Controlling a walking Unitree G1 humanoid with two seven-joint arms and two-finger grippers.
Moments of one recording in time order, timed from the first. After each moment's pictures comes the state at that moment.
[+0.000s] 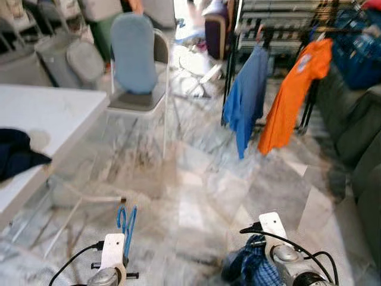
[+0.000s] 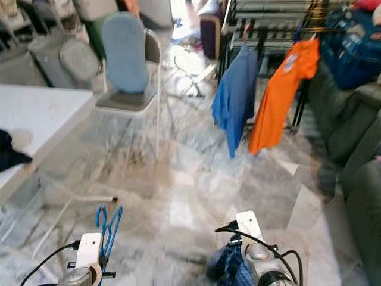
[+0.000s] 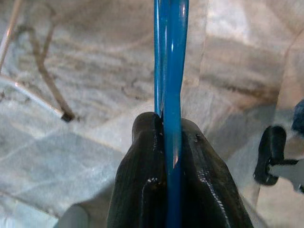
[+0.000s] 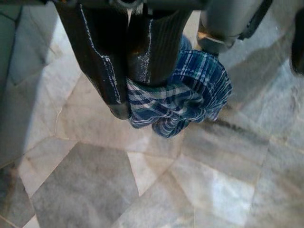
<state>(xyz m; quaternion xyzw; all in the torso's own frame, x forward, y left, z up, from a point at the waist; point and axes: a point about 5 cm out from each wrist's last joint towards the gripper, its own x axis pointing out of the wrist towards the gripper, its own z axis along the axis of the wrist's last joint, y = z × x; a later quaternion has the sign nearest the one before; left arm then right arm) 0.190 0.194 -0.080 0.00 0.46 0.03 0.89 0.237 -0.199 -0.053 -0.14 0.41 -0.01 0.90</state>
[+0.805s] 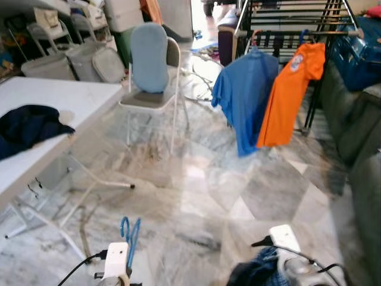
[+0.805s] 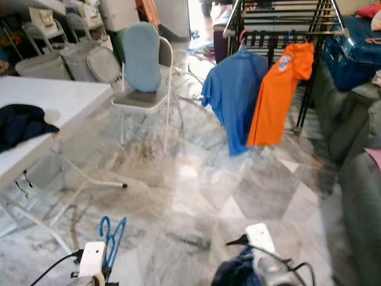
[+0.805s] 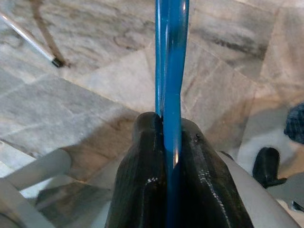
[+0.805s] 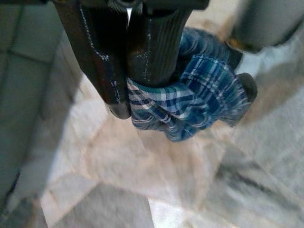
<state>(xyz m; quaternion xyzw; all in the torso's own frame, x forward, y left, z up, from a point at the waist) 0.177 0.188 -0.088 -0.01 0.48 0.03 0.88 0.213 -0.223 -0.063 -0.17 0.45 -0.02 0.88</state>
